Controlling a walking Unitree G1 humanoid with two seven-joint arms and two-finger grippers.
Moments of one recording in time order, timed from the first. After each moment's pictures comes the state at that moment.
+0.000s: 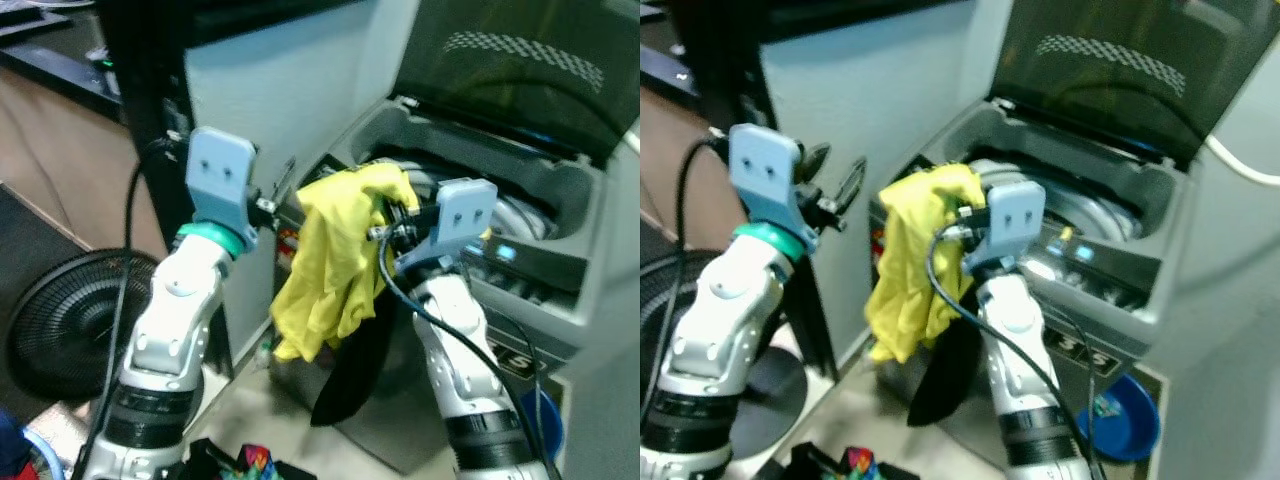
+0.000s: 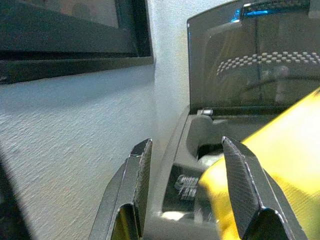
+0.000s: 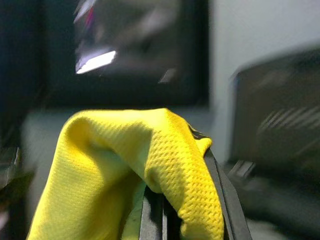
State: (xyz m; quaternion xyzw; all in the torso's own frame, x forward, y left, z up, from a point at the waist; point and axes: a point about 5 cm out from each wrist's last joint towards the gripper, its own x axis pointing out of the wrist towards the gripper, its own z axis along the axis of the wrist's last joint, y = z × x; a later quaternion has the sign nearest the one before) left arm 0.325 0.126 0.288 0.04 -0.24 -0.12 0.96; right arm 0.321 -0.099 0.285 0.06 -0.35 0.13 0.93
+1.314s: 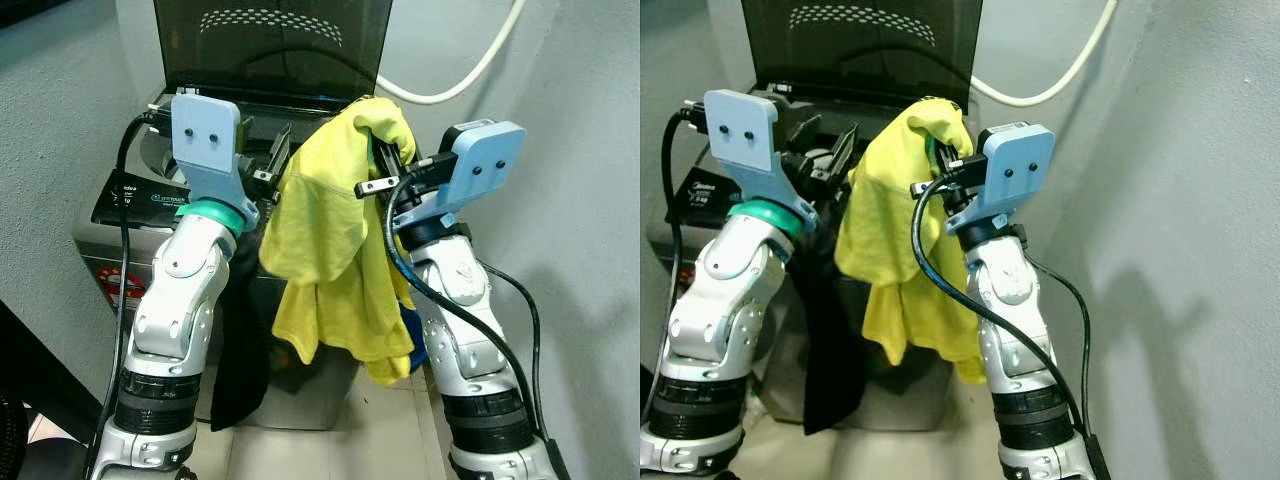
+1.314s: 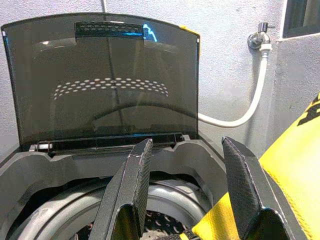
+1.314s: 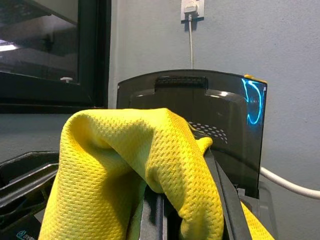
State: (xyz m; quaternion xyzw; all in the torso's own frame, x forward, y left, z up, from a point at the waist) left arm 0.323 0.115 0.295 0.00 -0.24 -0.11 0.96; right arm 0.312 -0.082 0.288 0.04 -0.34 0.17 0.92
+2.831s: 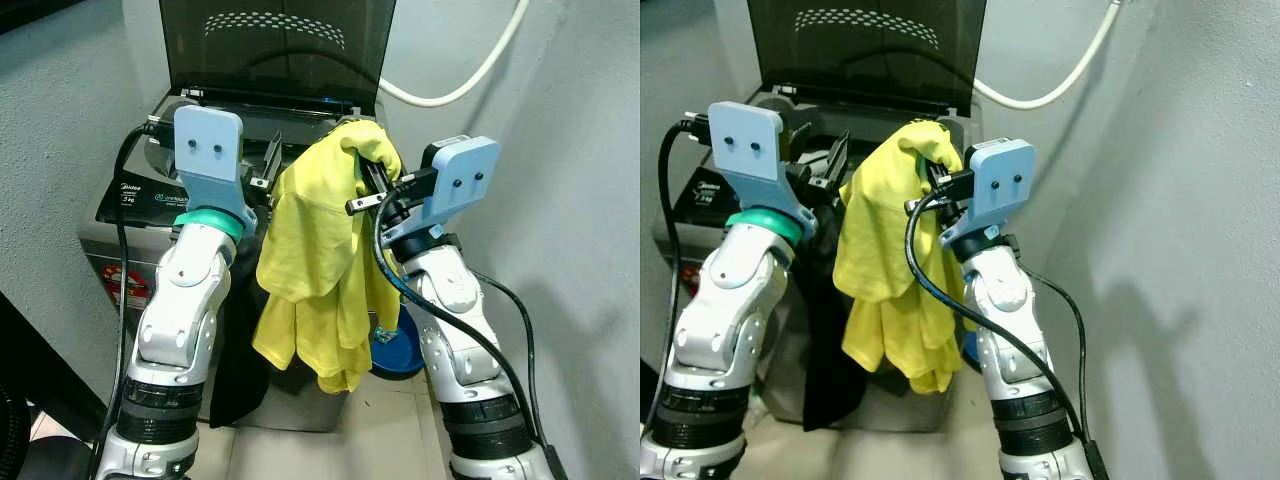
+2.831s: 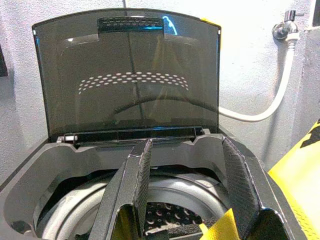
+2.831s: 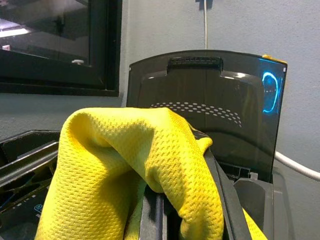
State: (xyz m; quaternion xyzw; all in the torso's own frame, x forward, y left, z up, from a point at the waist) left arm 0.321 0.117 0.286 0.01 -0.23 -0.07 0.97; right arm 0.316 -0.078 0.273 0.04 -0.31 0.19 0.93
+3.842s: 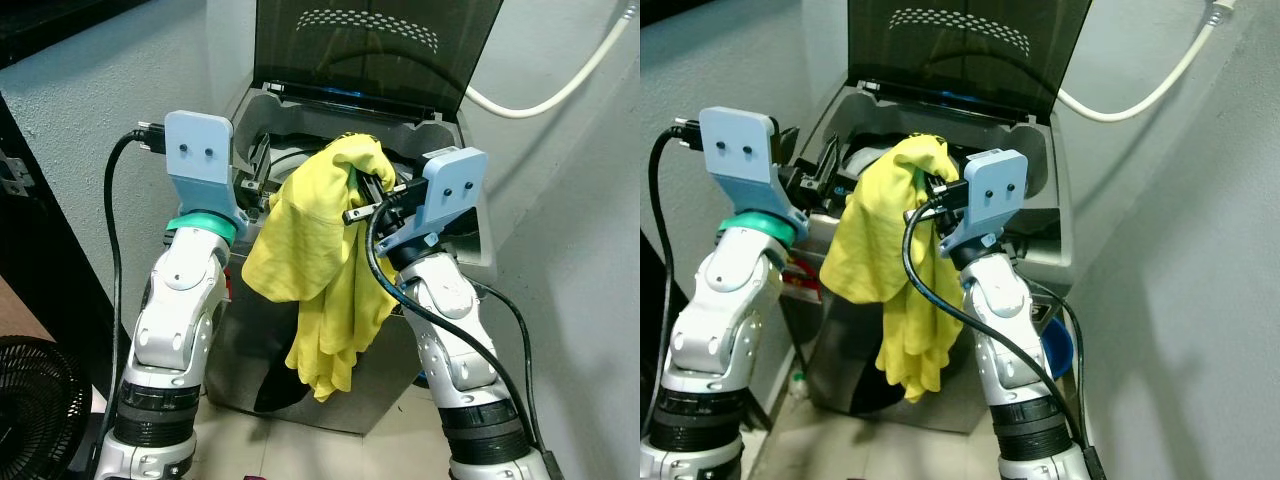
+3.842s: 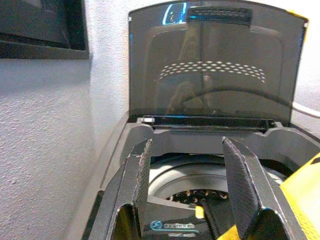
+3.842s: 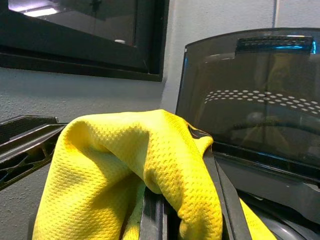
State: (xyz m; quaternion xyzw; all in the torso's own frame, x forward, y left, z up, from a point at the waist) left arm 0.321 0.120 0.282 0.01 -0.23 -0.07 0.97; right arm 0.318 -0.077 0.264 0.03 -0.30 0.19 0.94
